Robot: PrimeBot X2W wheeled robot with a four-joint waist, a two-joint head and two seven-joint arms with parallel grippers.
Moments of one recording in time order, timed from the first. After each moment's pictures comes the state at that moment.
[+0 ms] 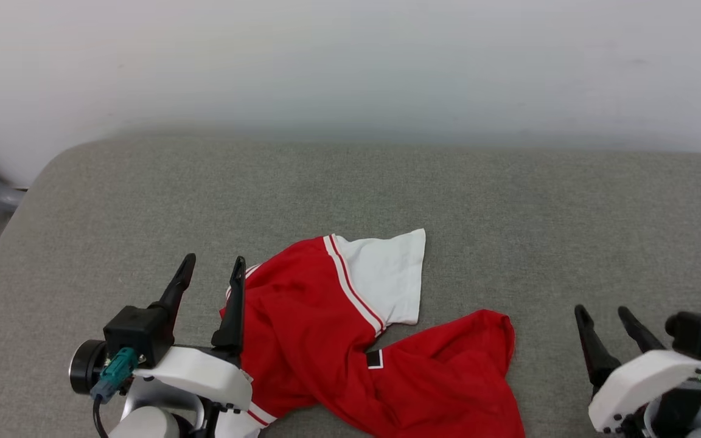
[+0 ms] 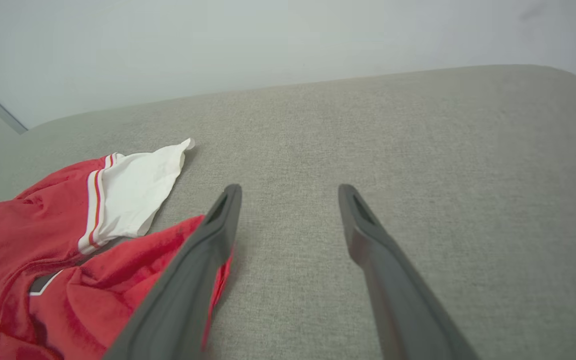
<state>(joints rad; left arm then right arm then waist) -0.19 0.49 -0.56 -0.02 -0.65 0.33 -0.26 0.02 -0.05 -0.12 0.02 0.24 0.13 0.20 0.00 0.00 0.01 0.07</state>
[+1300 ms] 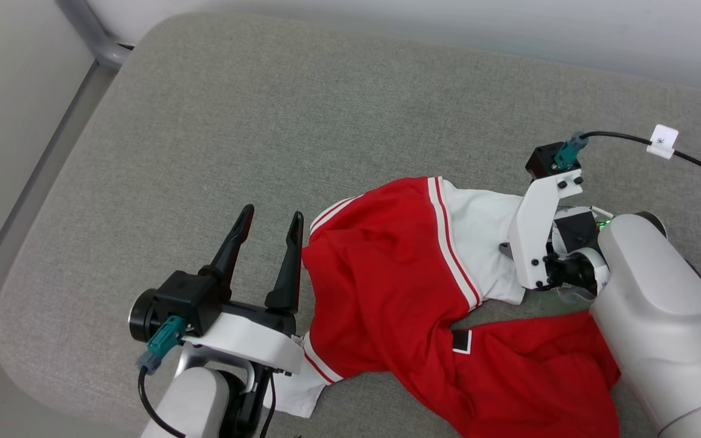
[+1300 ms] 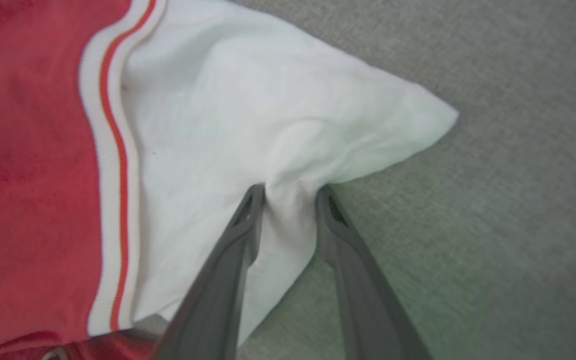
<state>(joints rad) -0.24 0.13 -0.31 0.10 -0.34 0.00 -0.26 -0.79 -0.16 0.37 0.84 0.42 0.13 0.76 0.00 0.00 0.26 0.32</state>
